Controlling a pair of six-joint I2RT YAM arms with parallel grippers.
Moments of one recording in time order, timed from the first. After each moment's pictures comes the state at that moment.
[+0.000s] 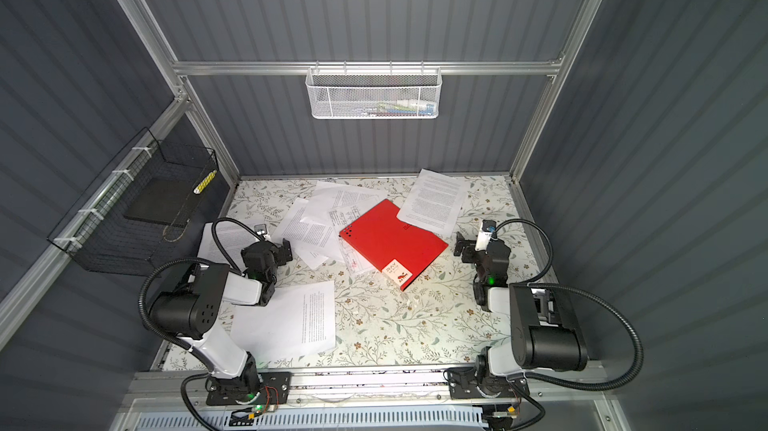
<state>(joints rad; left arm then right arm) -0.11 1.71 0.44 0.86 -0.37 -0.03 -0.08 1.46 0.33 0.87 -0.10 0.04</state>
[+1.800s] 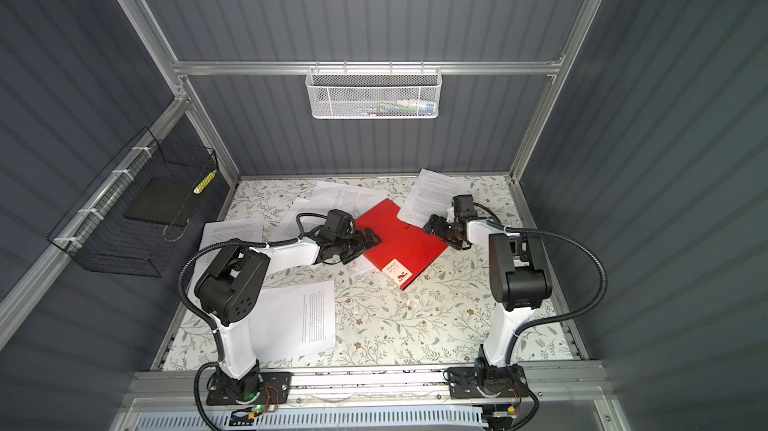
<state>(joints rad) -0.58 1.93 1.15 -0.04 0.29 -0.90 0.08 1.89 1.13 -0.24 -0.35 0.48</state>
